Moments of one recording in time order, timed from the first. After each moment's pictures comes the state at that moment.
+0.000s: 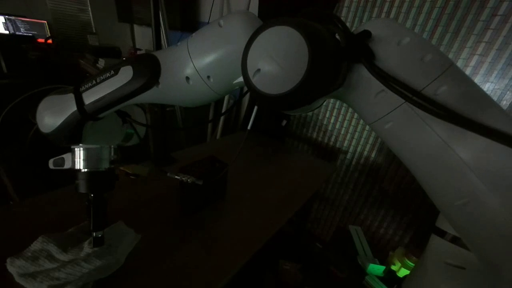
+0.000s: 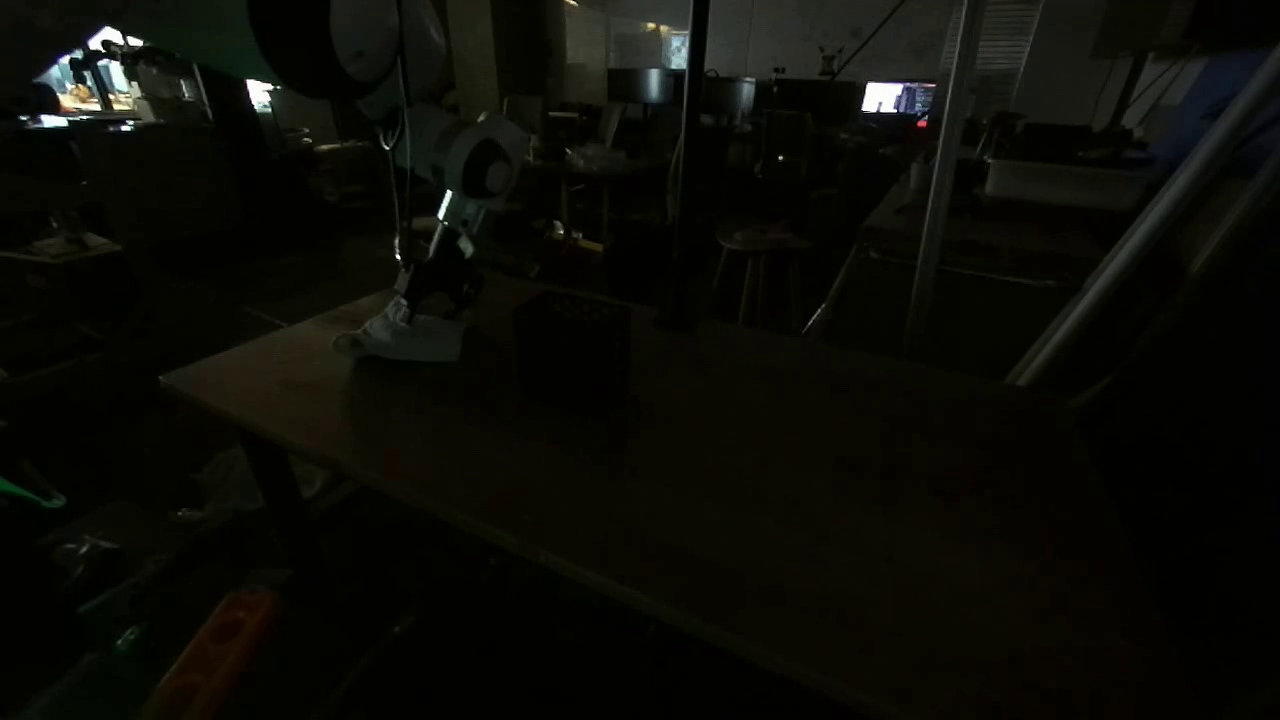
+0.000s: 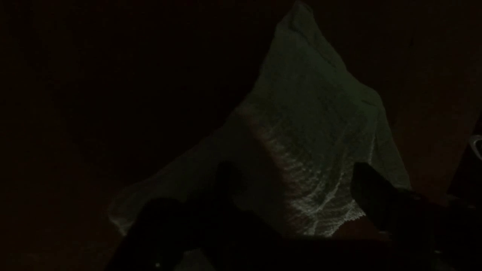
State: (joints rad) arm 0.13 1.00 0.29 -1.22 0.12 1.90 -1.15
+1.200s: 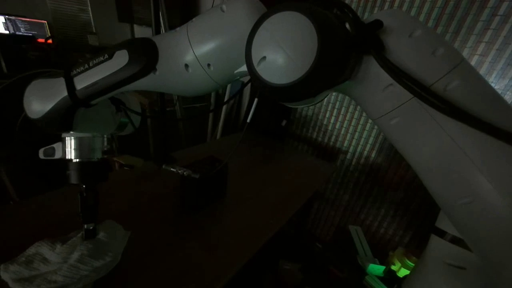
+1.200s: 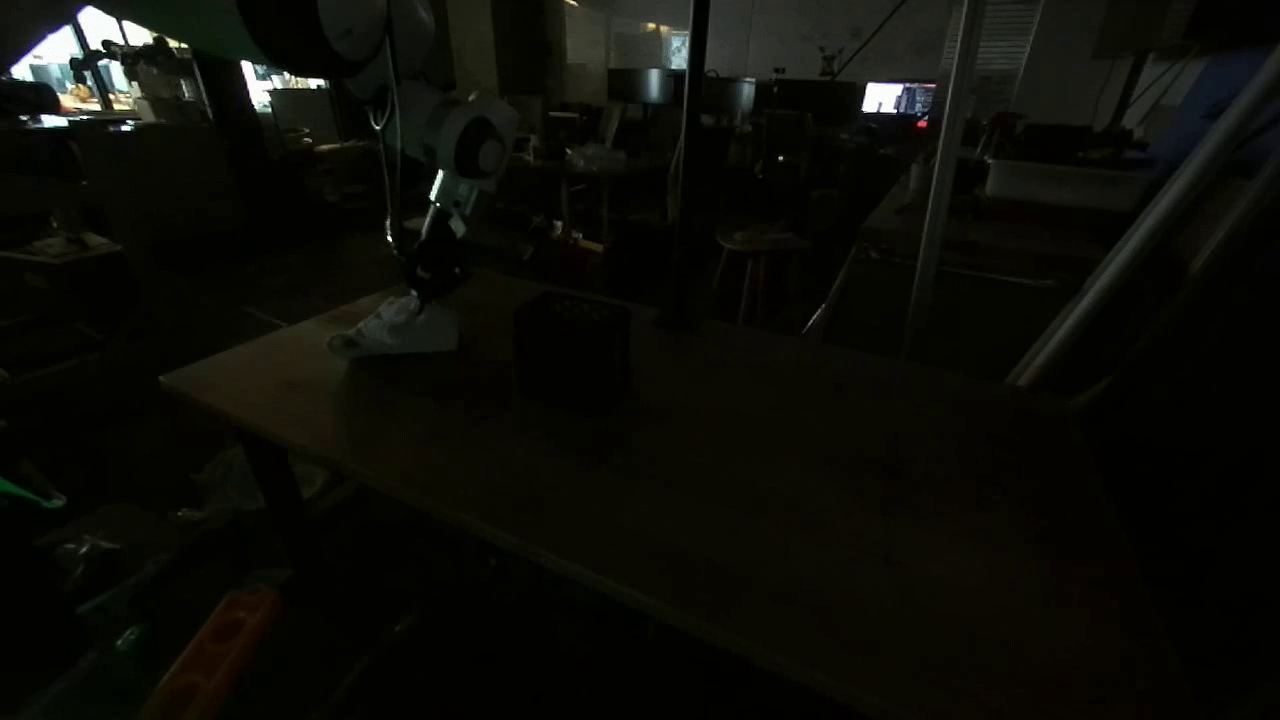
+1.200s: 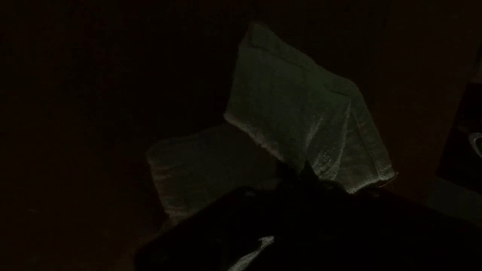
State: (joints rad) arm 0.14 0.95 0.29 -1.22 0.12 1.87 -1.11
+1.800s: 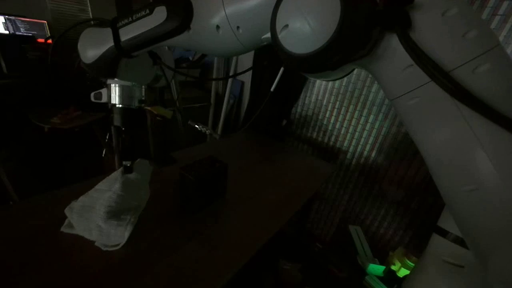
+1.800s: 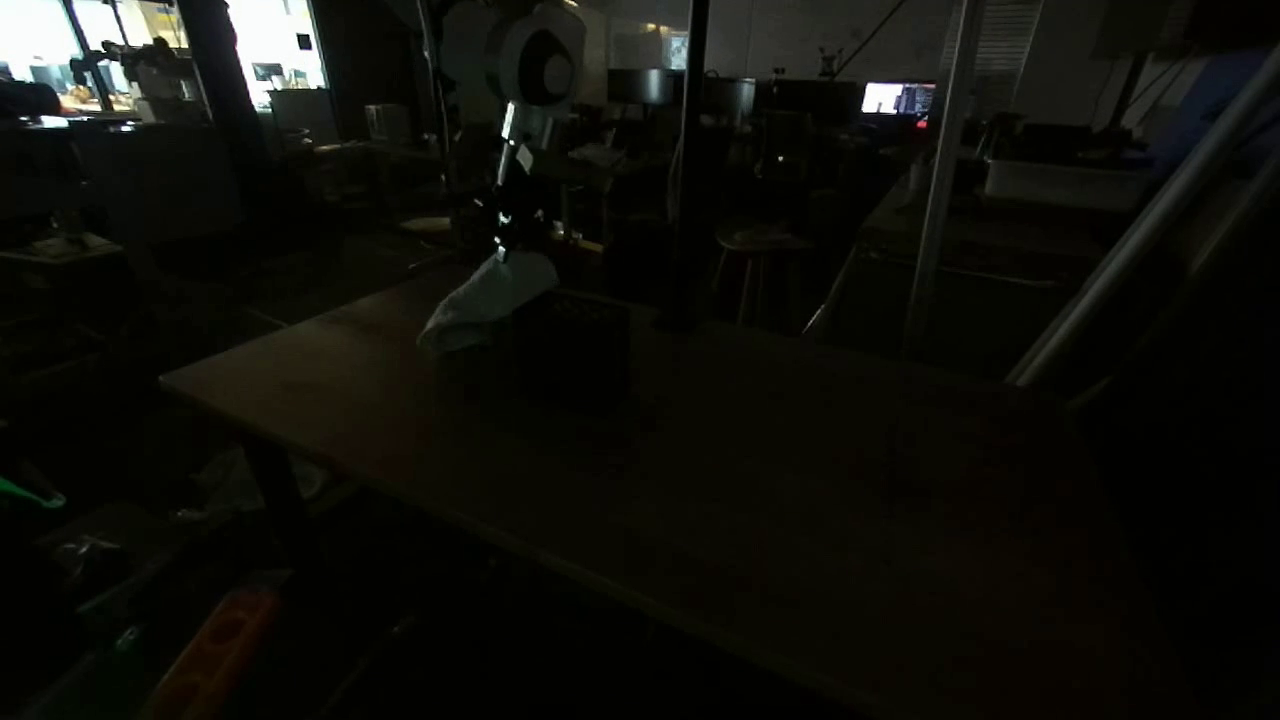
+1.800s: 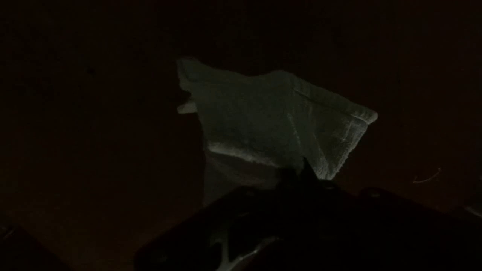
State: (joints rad) arm 0.06 0.81 0.19 -1.21 0.10 1.85 -1.03
